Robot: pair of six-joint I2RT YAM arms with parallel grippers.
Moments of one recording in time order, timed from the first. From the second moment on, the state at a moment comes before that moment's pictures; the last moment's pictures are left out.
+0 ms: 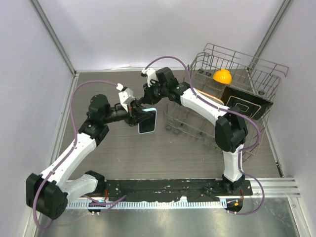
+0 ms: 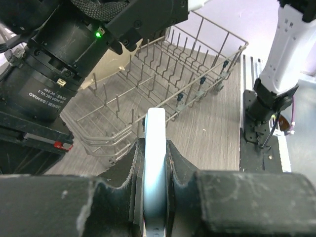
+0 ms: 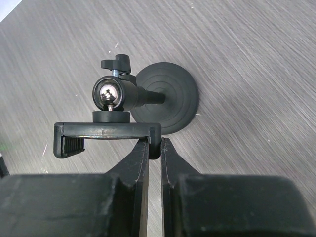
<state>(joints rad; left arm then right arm) -0.40 1.03 0.81 0.19 0.88 -0.10 0.68 1.98 1.73 -0.35 -0.36 0.04</state>
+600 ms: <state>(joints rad) -0.35 1.33 0.95 0.26 0.99 0.07 0.64 1.99 1.71 -0.35 -0.58 -0.12</state>
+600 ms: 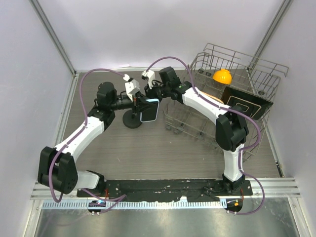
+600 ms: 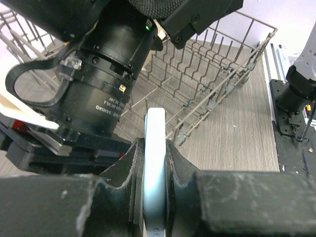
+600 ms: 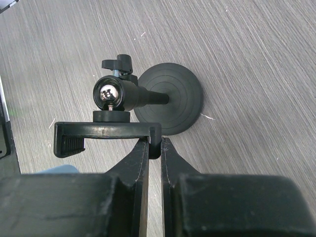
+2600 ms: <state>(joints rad) -0.26 1.61 1.07 0.43 1.28 0.00 0.60 2.04 1.77 -0.39 -0.72 -0.16</state>
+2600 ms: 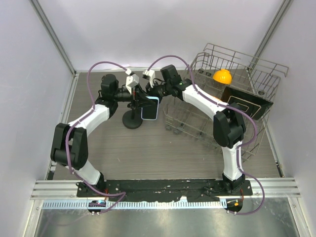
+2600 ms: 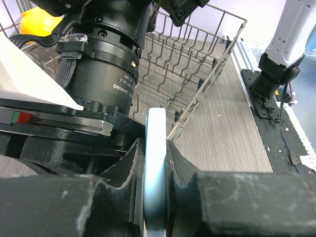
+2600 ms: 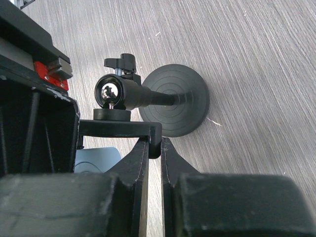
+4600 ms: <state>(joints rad) -0.22 1.51 1.04 0.23 1.12 0.18 0.60 2.05 1.70 -0.22 -0.72 -0.10</state>
